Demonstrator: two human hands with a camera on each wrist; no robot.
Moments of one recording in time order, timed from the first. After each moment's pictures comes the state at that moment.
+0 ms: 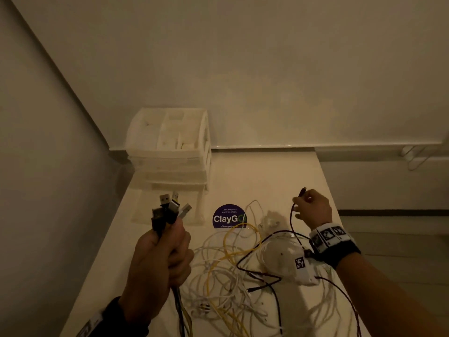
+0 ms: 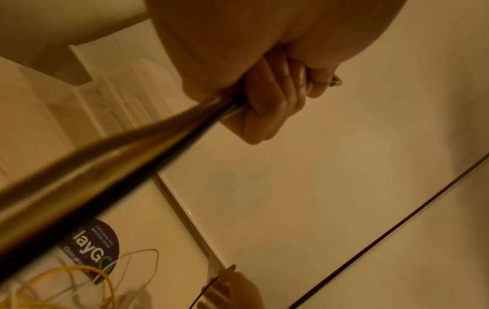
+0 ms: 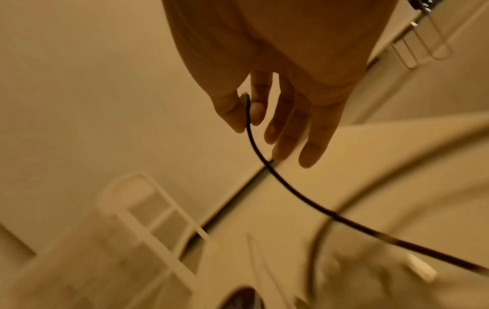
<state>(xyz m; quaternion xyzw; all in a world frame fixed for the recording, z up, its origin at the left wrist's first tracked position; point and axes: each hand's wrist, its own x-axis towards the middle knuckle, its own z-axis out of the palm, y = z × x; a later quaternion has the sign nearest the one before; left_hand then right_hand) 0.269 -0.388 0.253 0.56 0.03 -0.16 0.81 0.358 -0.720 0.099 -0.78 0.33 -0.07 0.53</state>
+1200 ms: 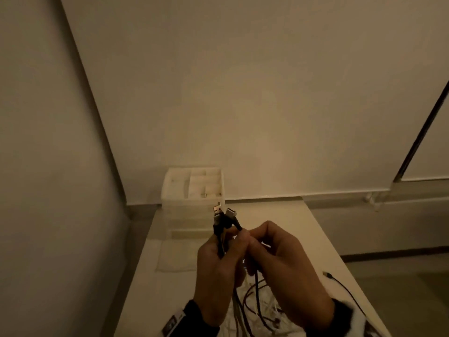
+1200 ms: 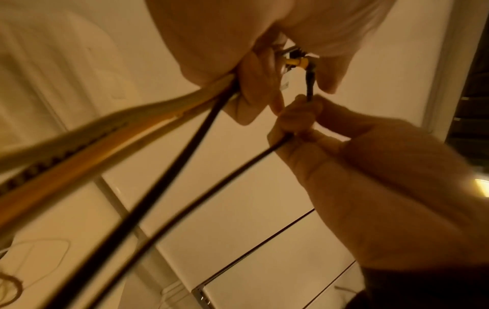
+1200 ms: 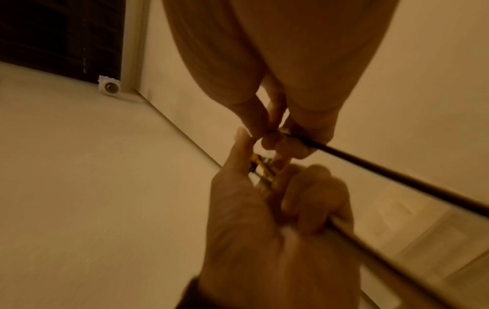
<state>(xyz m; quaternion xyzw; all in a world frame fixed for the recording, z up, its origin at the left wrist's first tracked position) 0.237 -0.335 0.294 0.57 -0.15 -0.07 0.81 0.191 -0.443 0.332 -0.71 0.03 -0.11 0.70</state>
